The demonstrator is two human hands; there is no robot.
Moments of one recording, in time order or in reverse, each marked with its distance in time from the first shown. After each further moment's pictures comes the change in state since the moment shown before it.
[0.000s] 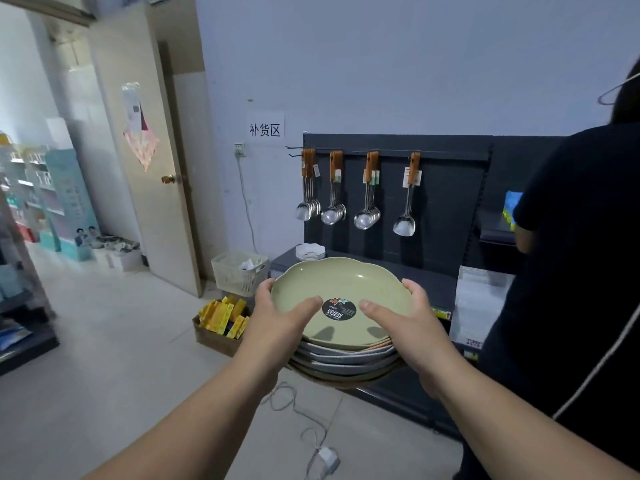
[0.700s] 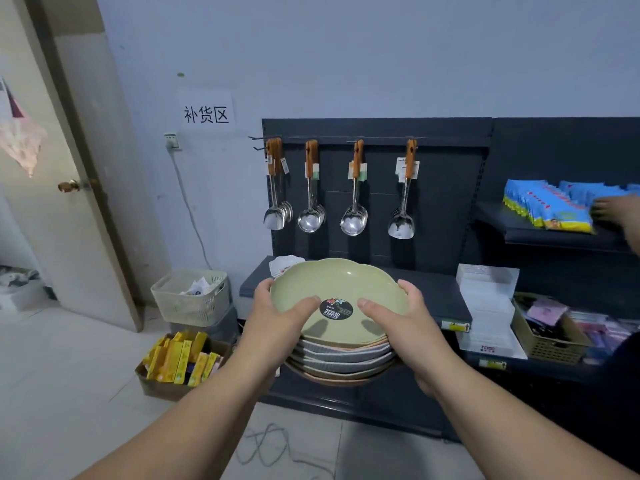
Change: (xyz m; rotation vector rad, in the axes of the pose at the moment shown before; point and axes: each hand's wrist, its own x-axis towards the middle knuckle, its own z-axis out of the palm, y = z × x) left_hand 0.308 -0.035 -0.032 0.005 -0.250 -0.015; right_hand 0.234 0.011 0.150 0.059 0.211 0.096
